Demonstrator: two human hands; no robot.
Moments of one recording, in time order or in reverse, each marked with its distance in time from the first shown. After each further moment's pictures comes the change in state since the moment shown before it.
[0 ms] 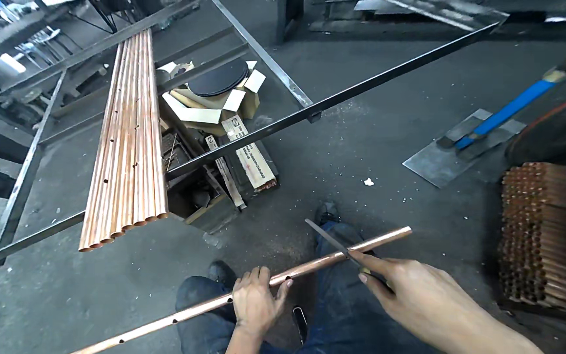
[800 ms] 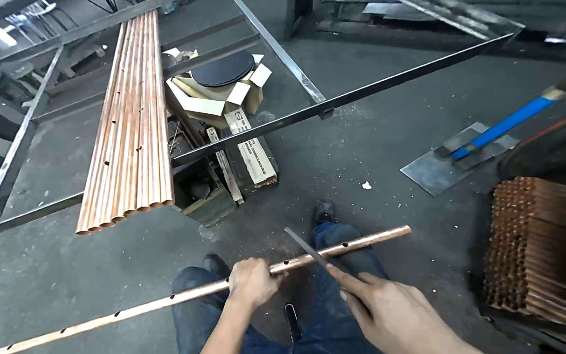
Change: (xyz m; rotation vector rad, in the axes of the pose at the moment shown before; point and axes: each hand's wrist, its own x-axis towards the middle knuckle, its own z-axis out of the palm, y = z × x) left_hand 0.060 -0.006 -0.047 -0.097 -0.858 -0.059; right_hand -0.013 -0.038 0.017 -0.063 -0.075 -0.153
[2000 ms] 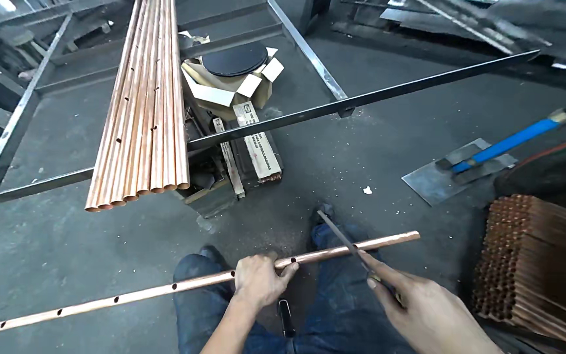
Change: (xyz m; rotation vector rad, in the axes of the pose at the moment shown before) left_hand -0.010 -0.003 0.013 -0.086 0.138 0.058; right_hand -0.009 0.015 -0.010 0.093 0.079 0.187
